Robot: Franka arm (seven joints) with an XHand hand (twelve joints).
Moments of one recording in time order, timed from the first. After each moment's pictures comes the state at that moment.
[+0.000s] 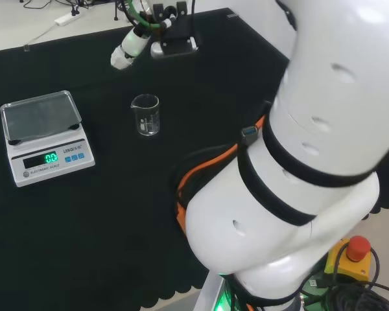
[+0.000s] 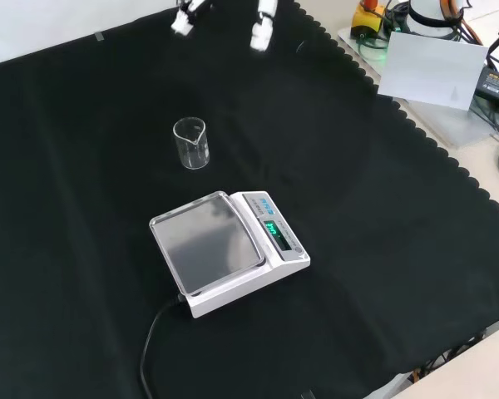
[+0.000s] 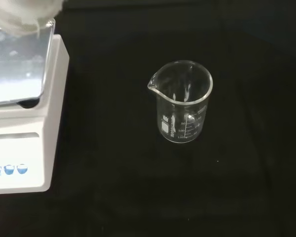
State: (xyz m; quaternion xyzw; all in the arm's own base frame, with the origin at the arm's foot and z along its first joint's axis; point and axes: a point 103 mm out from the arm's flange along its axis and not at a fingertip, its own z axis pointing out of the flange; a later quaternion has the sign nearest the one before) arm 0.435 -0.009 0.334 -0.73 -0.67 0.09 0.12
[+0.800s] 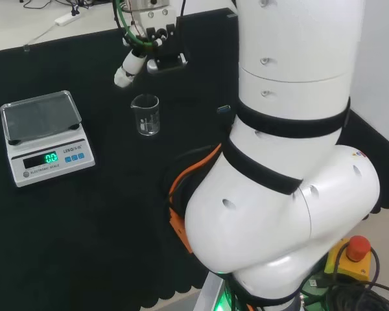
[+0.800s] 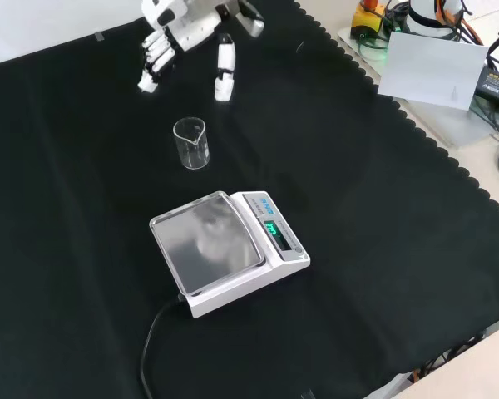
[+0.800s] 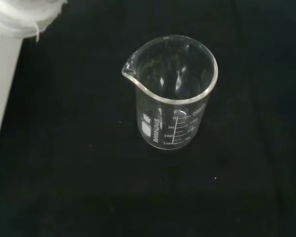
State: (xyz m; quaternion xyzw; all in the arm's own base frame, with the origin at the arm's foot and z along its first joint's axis) arm 0.512 -0.024 0.247 -0.72 -0.67 0.14 0.12
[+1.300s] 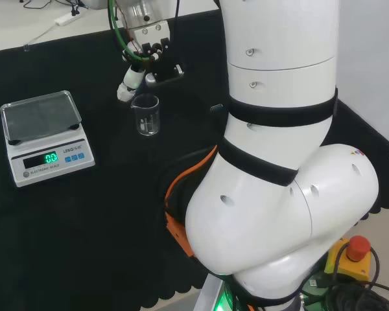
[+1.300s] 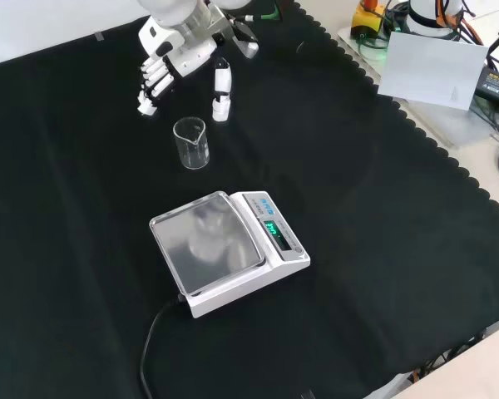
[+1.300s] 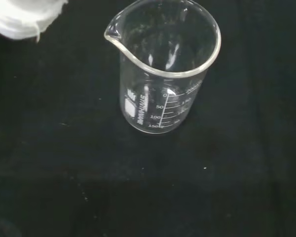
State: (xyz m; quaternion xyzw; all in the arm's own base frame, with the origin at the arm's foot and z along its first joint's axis) arm 0.522 -0.022 0.212 -0.72 -0.66 0.19 0.11
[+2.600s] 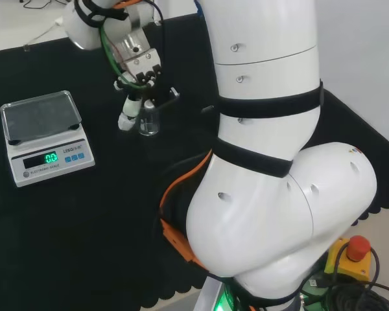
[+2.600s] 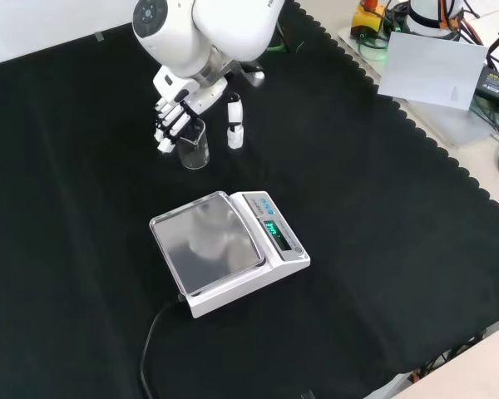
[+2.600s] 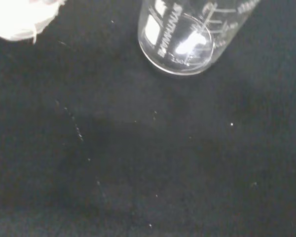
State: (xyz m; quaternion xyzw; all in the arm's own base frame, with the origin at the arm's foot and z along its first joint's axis) arm 0.516 -0.013 0.145 -0.67 -0.70 0.24 0.10
